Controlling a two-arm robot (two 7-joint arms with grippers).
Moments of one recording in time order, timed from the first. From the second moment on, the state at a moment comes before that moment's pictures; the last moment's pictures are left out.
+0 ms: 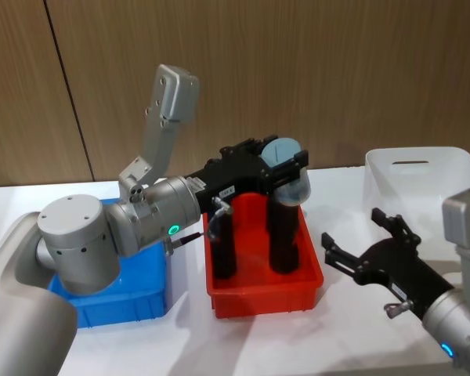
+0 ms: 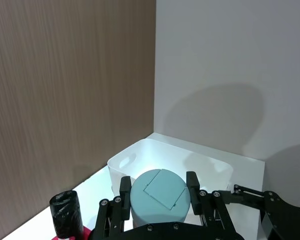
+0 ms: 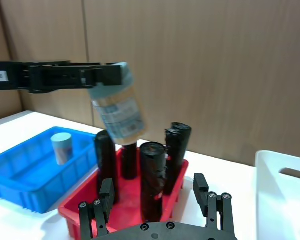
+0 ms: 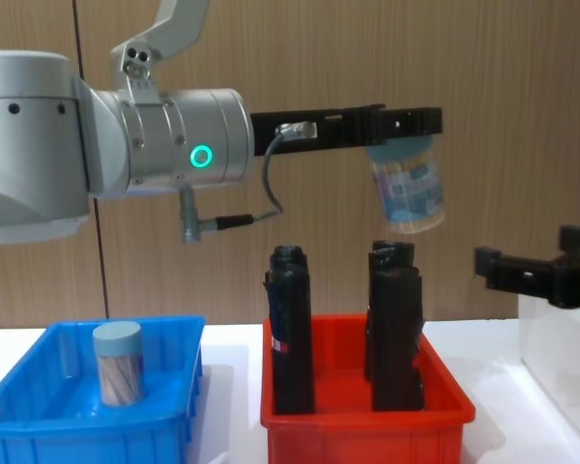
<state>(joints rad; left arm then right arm) -0.61 0.18 0.38 -1.32 -0.43 0.25 -0.64 0.02 0.34 -0.23 -1.77 0.25 0.09 0.16</state>
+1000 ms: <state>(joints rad) -0.62 0.17 0.38 -1.31 -0.43 0.25 -0.65 0.19 0.28 -0.26 -1.69 0.15 0.18 0.34</state>
